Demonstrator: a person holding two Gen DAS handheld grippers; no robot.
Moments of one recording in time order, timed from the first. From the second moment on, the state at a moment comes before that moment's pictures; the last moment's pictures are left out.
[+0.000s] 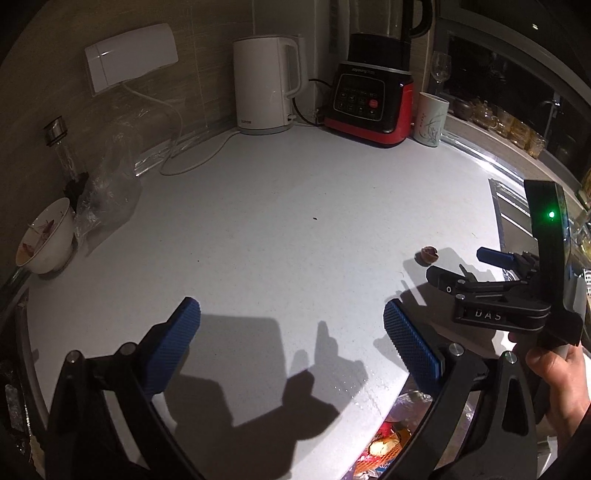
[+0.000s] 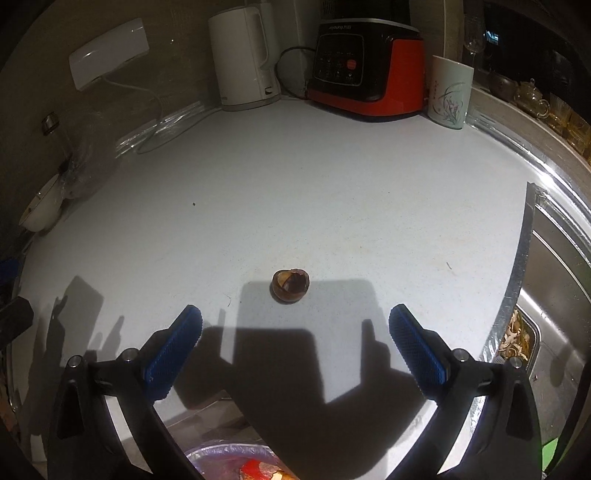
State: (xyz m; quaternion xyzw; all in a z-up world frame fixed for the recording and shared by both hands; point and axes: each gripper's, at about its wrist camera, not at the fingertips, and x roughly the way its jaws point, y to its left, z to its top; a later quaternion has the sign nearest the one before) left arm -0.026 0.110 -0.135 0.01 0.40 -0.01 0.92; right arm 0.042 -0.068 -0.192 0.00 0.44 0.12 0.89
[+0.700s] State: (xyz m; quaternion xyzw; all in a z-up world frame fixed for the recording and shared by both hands) left arm -0.012 0.131 -0.149 -0.01 0.41 0.00 0.91; right arm 0.067 -0.049 -0.203 -0.01 0.45 0.12 0.89
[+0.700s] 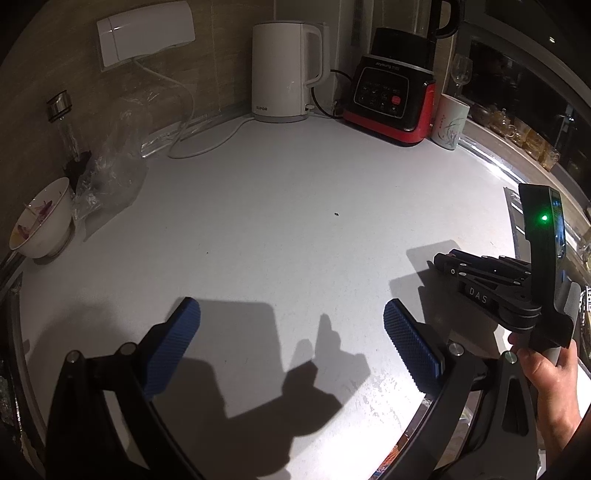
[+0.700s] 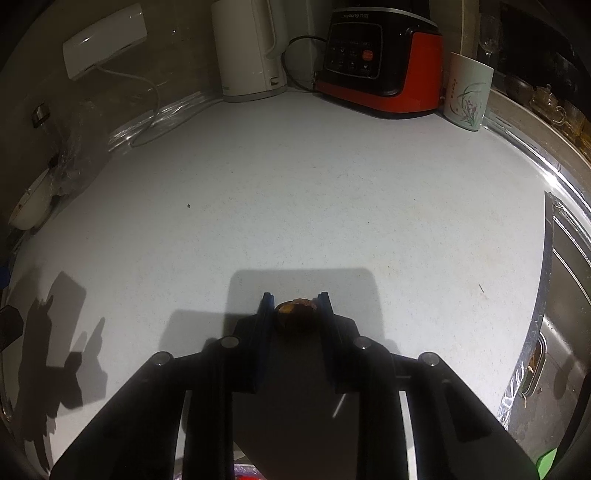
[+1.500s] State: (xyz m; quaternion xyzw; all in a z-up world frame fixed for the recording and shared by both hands) left arm -0.061 0.054 -0.113 0.01 0.39 -0.08 0.92; right arm -0.060 -0.090 -0.139 -0.03 0.41 0.09 0.91
